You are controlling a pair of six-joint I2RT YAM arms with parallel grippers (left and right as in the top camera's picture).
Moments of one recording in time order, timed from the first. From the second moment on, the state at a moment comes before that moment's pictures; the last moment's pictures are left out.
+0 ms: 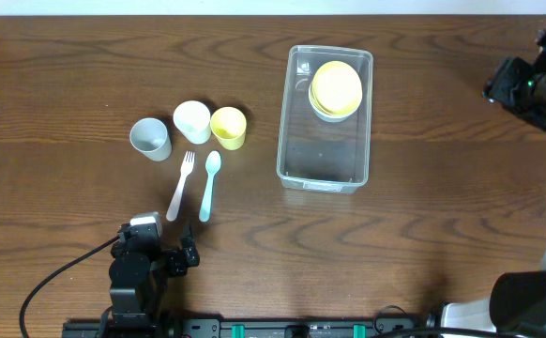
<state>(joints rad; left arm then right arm) -0.04 0.01 0.16 -0.71 -0.03 -0.16 -0.28 1.64 1.72 -1.14 -0.08 0.30</state>
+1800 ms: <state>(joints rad) -0.04 0.01 0.16 -0.71 -0.03 -0.16 0.23 2.21 1.68 -0.57 -0.24 0.18</state>
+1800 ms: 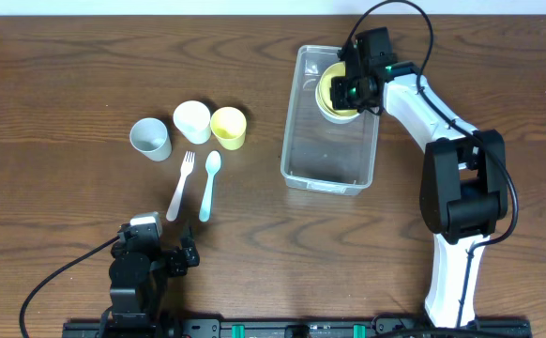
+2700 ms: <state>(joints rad) -0.04 0.01 0.16 -0.71 -0.03 -0.16 0.37 2.08 1.83 -0.67 -0.13 0.17</state>
